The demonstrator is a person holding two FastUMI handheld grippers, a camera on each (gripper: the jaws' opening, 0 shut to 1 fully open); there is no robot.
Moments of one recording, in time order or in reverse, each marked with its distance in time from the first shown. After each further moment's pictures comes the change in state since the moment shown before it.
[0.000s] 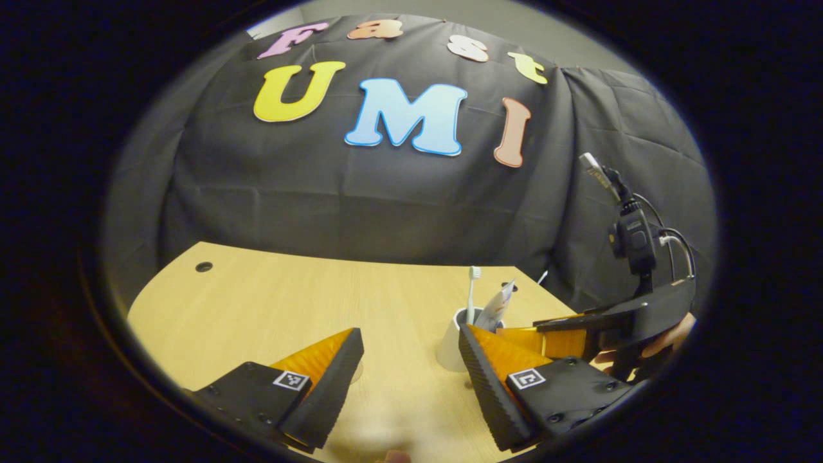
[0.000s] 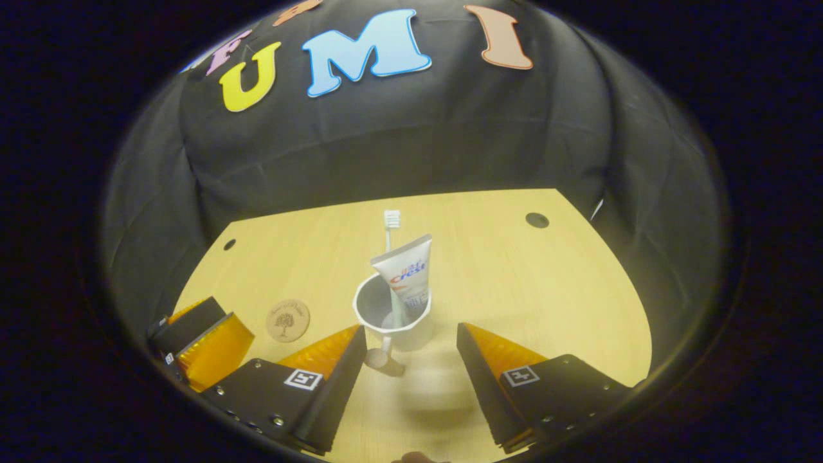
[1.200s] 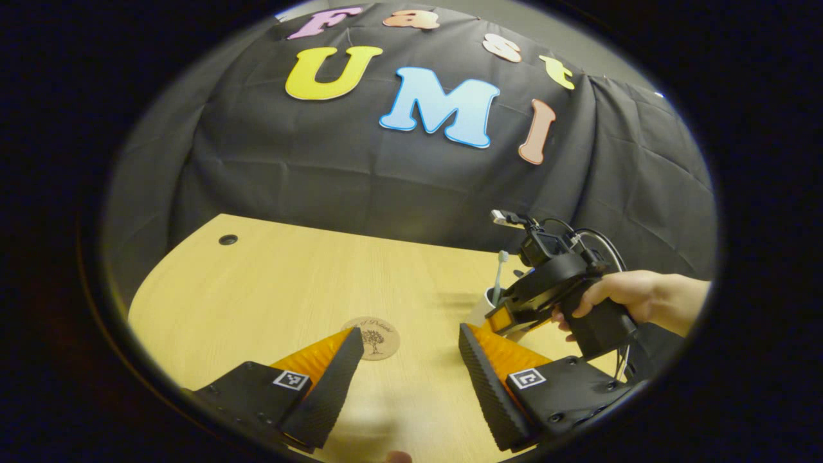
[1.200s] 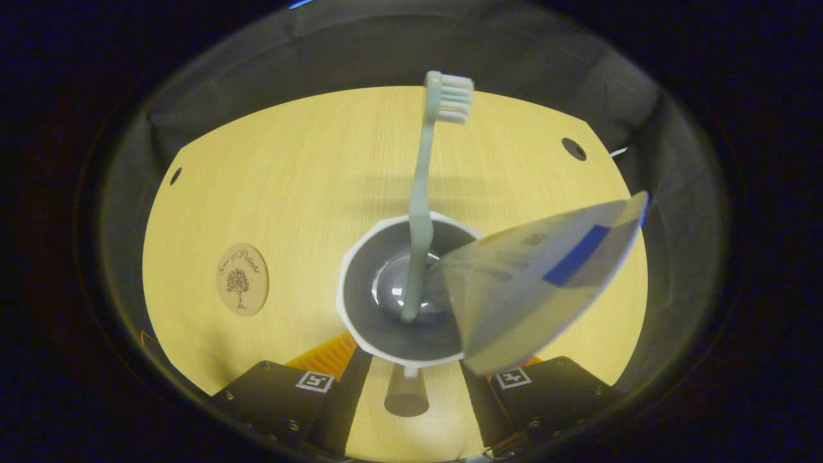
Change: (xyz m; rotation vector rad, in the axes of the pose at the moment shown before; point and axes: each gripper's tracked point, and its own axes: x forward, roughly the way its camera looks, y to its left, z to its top) left arm -0.035 0.055 -0.035 -0.091 0.079 0.010; right arm 0.070 0.014 -0.048 -0.043 0.536 -0.129
